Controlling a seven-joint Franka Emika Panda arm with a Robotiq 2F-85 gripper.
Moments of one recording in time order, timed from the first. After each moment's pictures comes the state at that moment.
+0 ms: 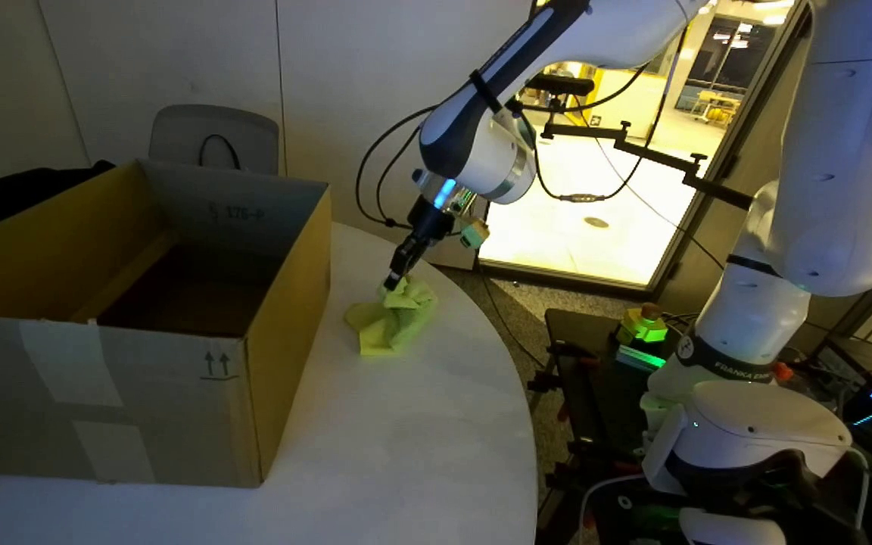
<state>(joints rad) -0.33 0.25 0.21 -2.38 0.95 2.88 -0.85</state>
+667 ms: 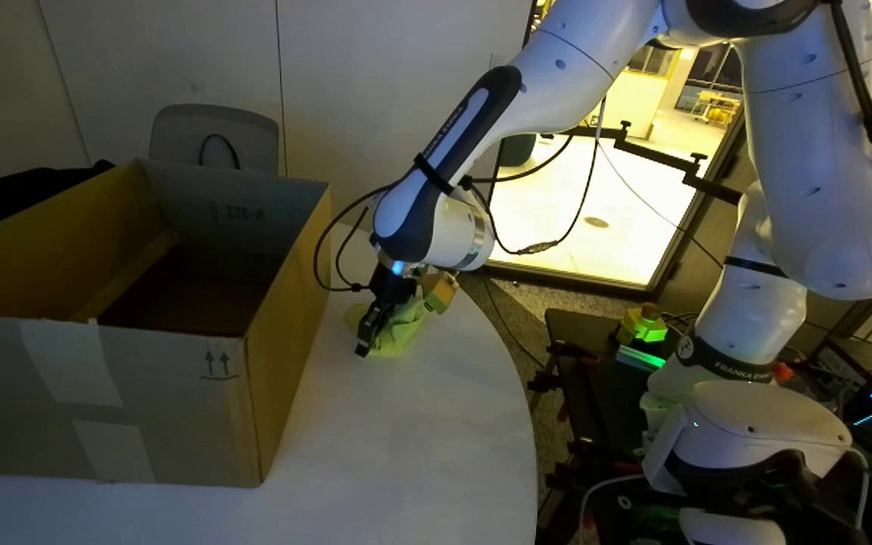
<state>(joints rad) -0.16 0.54 0.20 -2.22 0.87 2.97 -0.72</state>
